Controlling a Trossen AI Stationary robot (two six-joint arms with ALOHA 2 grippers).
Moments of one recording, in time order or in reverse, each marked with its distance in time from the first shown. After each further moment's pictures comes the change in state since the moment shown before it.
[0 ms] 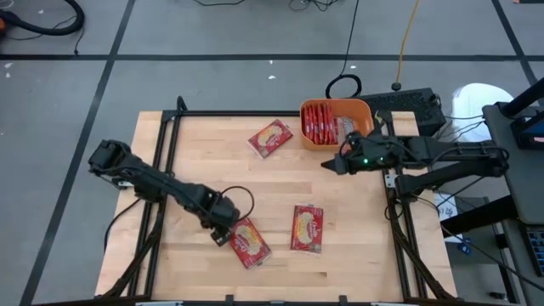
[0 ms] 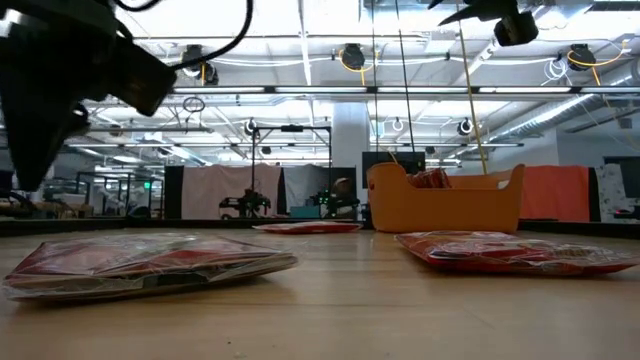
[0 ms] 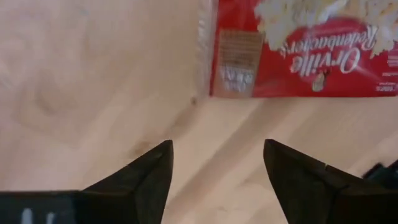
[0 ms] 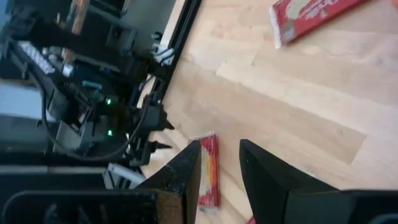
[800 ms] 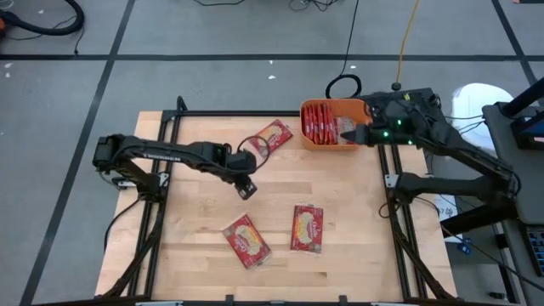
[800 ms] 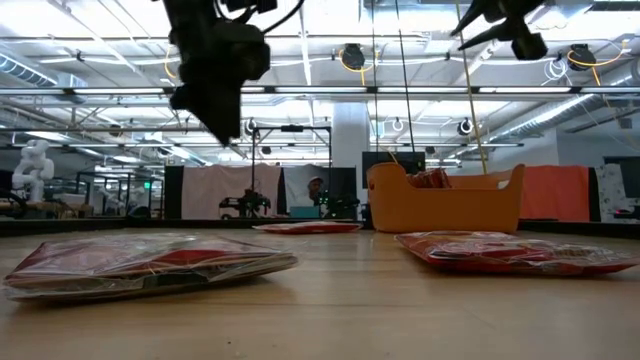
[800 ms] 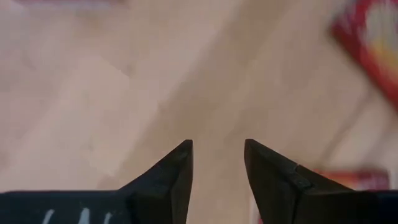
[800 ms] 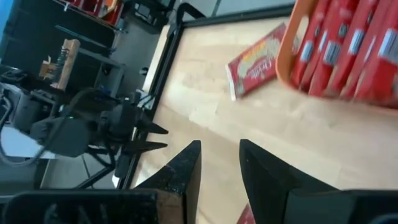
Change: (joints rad) left arm 0.395 0.000 0.230 -0.012 -0.268 0.456; right arm -0.483 -0.145 0.000 -0.129 -0.267 -0.222
